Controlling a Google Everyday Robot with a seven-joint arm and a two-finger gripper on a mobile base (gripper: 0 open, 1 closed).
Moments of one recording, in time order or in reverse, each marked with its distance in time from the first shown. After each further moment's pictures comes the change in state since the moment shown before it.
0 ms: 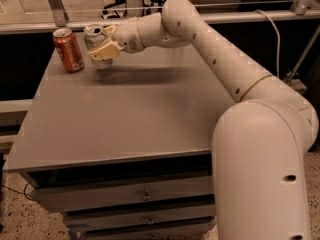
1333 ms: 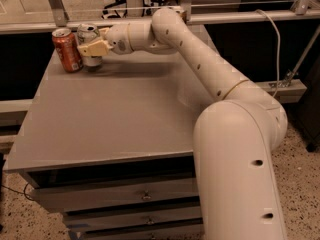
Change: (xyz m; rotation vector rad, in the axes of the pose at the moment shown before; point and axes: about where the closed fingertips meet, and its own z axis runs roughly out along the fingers) arm 0.007 -0.032 0.042 0.043 -0.100 0.161
